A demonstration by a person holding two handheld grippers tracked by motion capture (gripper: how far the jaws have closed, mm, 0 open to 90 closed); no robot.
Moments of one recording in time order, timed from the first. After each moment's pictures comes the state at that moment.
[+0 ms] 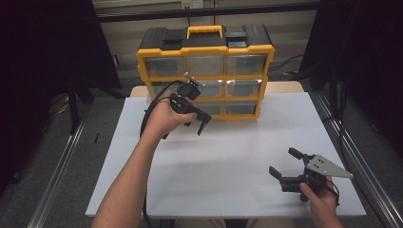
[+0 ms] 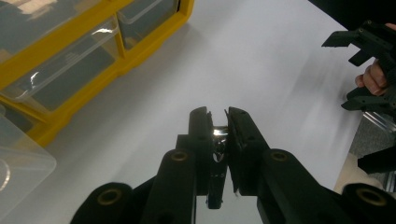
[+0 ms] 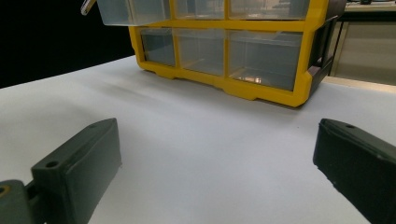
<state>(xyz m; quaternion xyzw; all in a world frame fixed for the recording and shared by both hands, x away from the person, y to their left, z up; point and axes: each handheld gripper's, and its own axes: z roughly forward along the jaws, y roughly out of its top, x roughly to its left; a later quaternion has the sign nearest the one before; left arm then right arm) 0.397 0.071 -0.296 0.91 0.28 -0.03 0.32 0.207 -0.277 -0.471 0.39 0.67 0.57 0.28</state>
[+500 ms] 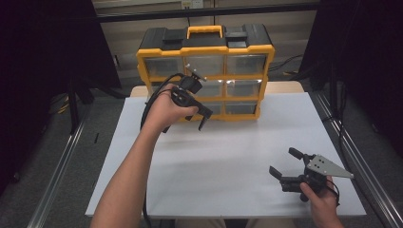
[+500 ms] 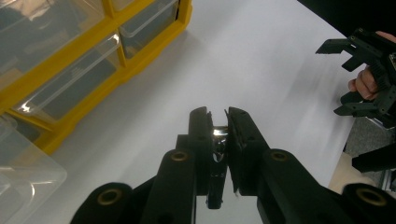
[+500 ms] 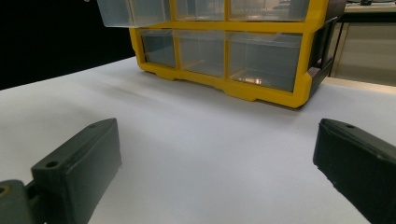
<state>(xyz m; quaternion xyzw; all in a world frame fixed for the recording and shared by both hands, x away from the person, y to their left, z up) 0.403 0.066 -0.280 0.91 0.27 -0.03 0.31 0.207 -0.277 -0.470 0.39 0.67 0.57 0.28</state>
